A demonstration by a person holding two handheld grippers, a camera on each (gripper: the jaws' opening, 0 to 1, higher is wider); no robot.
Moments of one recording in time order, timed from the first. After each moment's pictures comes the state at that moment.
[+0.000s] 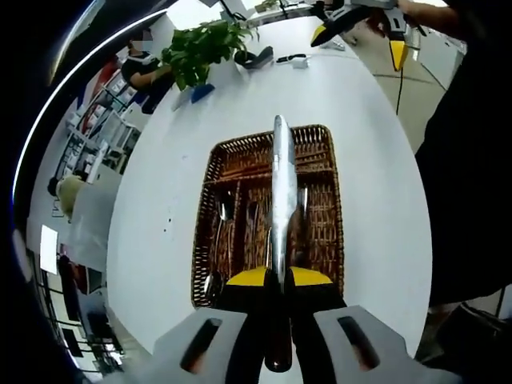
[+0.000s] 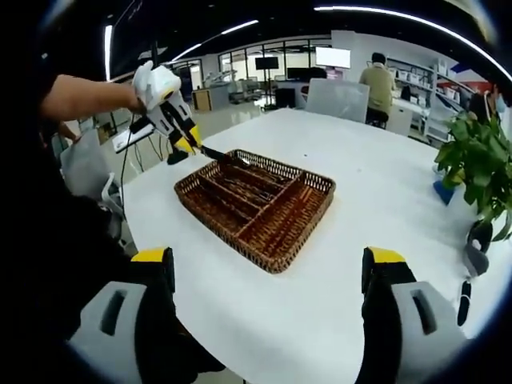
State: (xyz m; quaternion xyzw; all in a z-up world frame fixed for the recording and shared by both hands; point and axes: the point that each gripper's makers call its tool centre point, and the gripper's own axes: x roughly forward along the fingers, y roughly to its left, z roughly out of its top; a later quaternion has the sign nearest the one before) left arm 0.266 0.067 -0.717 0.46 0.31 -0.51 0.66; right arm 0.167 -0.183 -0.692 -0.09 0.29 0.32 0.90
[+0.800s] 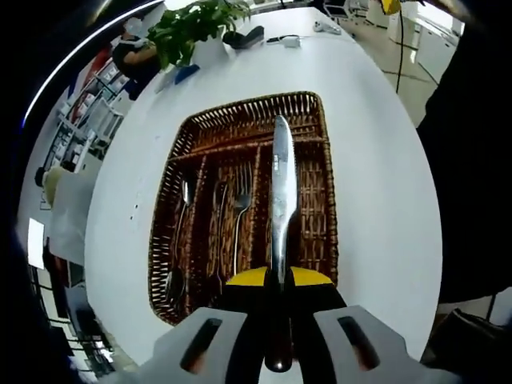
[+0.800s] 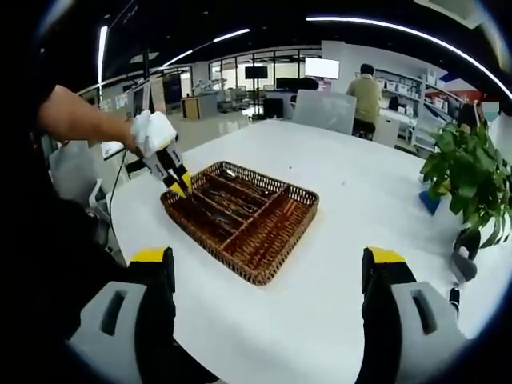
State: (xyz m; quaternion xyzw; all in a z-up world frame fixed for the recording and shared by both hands) left arm 0.255 0.068 -0.796 0.46 0.35 -0.52 0.63; right arm 0.184 -0.192 -0.676 -0.09 0.26 0.29 0.92
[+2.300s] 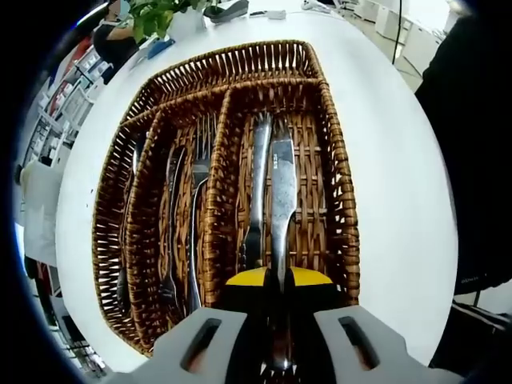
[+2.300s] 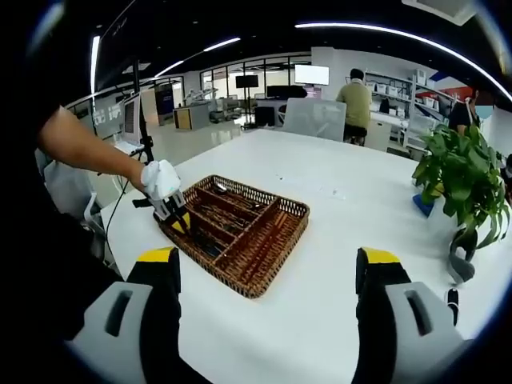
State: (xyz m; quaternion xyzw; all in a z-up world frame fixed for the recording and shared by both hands) left arm 0.255 0.075 -0.862 0.44 0.41 -0.55 0.59; right arm 0.199 -0.198 -0.662 -0.08 0.24 0.27 0.93
